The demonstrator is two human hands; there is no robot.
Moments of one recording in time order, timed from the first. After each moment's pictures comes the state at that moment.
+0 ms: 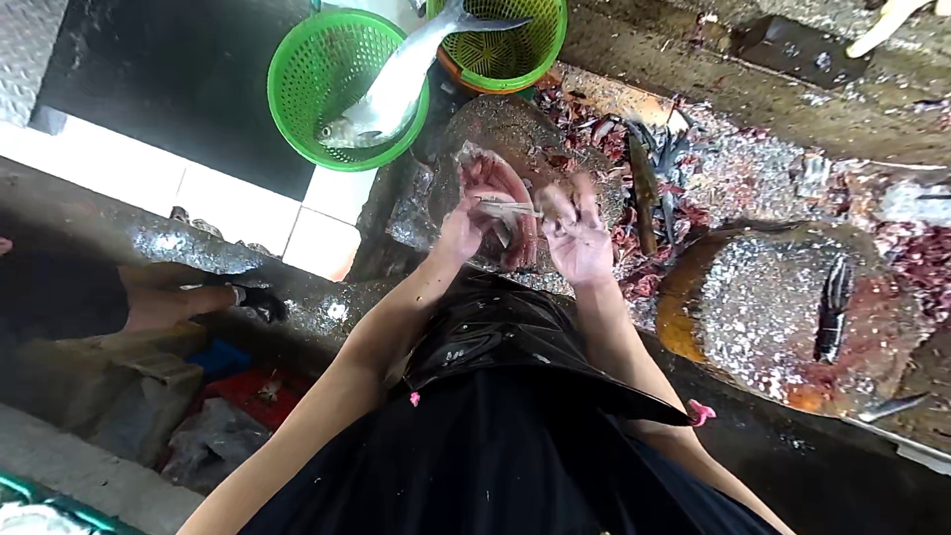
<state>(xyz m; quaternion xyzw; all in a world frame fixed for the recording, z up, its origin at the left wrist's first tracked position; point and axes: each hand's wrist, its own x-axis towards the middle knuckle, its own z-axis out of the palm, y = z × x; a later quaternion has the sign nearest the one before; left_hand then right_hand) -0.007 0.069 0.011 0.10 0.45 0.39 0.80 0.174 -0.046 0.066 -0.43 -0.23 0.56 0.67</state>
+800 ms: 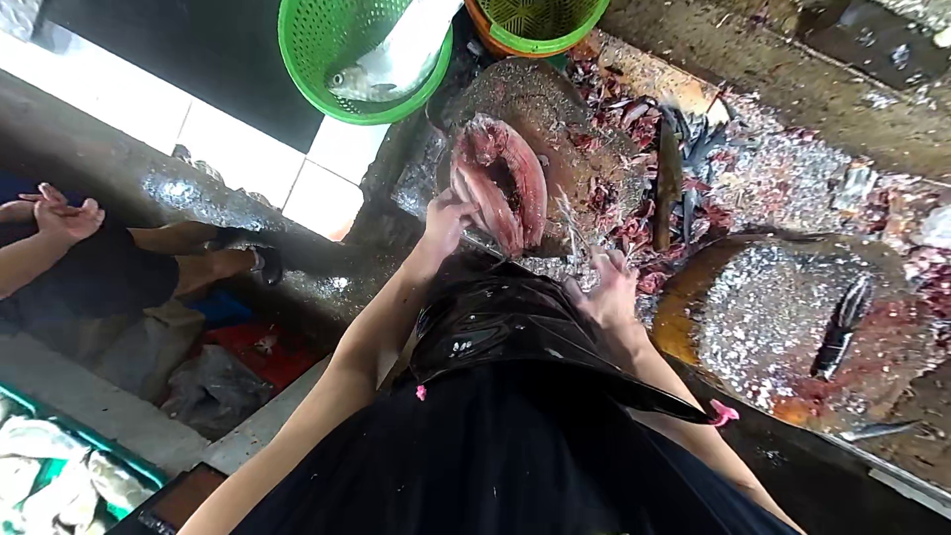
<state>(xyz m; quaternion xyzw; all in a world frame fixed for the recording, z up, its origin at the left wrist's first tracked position) -0.053 0.035 -0.001 0.23 0.52 0.39 0.72 0.228 -0.162 0.033 -0.76 -0.61 0.19 0.10</state>
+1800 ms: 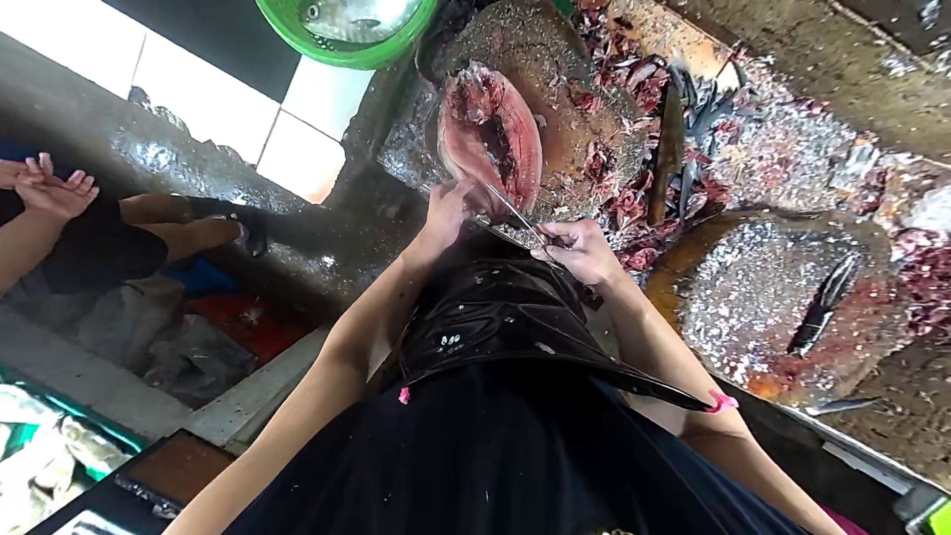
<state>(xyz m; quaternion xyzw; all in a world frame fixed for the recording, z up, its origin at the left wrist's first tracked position) -0.035 -0.015 0.001 0.23 0.53 0.37 0.73 0.212 -0.118 0.067 -0.59 -0.56 0.53 0.25</state>
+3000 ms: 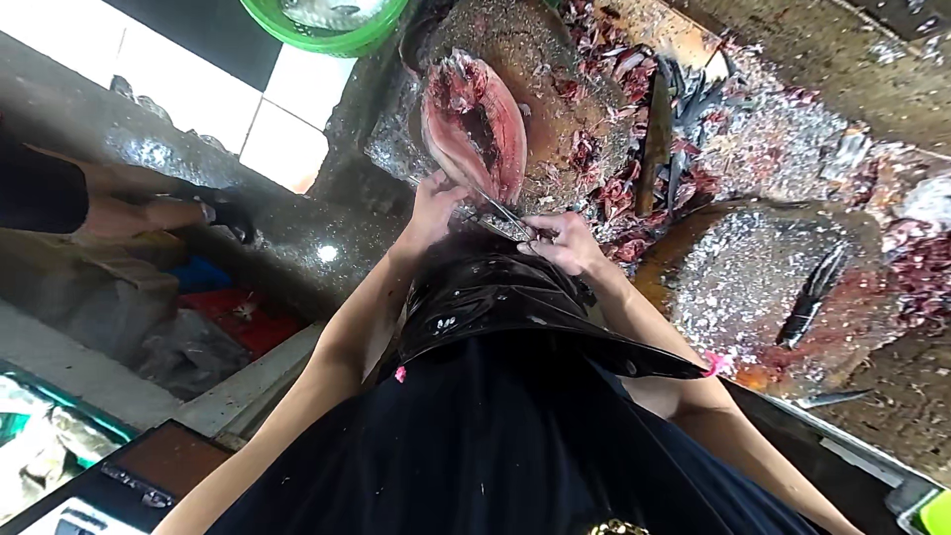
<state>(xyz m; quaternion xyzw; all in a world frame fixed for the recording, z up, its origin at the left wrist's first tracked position) -0.033 -0.030 -0.002 0.34 0.46 0.40 0.71 0.229 -0.124 0.049 -0.57 -0.64 0.47 0.20</state>
